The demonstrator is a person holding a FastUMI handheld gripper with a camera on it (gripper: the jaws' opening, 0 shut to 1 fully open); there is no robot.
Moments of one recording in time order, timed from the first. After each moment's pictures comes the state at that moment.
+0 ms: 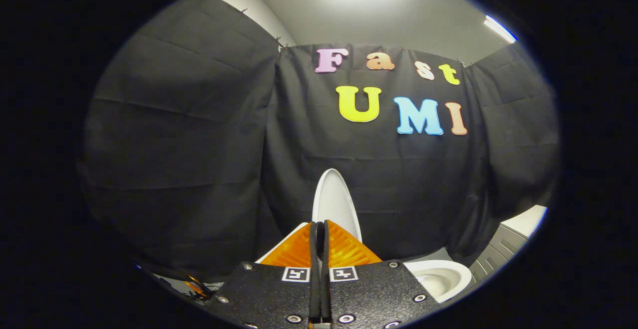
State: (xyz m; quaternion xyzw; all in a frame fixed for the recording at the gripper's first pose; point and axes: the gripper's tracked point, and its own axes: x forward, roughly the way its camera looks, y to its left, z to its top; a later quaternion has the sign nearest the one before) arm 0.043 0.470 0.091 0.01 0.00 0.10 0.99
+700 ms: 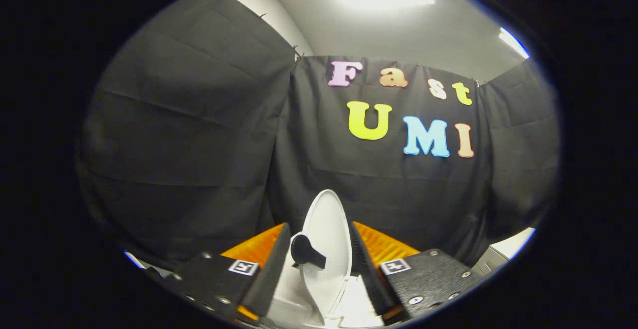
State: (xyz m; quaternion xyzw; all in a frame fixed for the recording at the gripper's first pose) arm 0.002 0.432 0.151 -0.02 -0.05 0.14 0.99
